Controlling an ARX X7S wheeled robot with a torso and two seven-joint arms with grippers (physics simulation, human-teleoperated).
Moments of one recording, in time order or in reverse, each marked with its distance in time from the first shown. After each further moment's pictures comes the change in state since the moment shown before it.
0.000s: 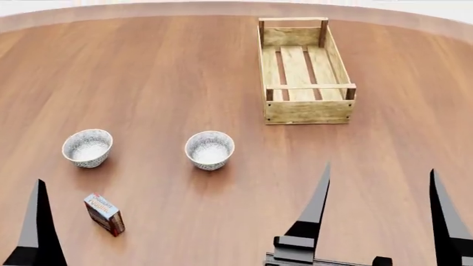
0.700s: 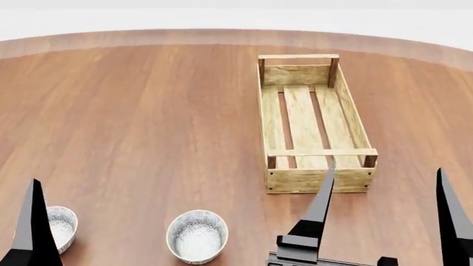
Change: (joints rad) left arm 0.004 -0.030 0.011 0.029 -0.028 0.003 -0.031; right arm 0.007 0.027 -0.006 -0.032 0.019 0.031 0.034
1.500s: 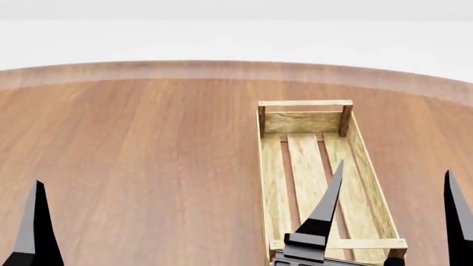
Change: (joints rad) left arm 0.001 -0.030 0.026 0.005 -0.016 0.015 -0.027; right arm 0.006 0.031 0.001 -0.007 0.035 0.027 0.050
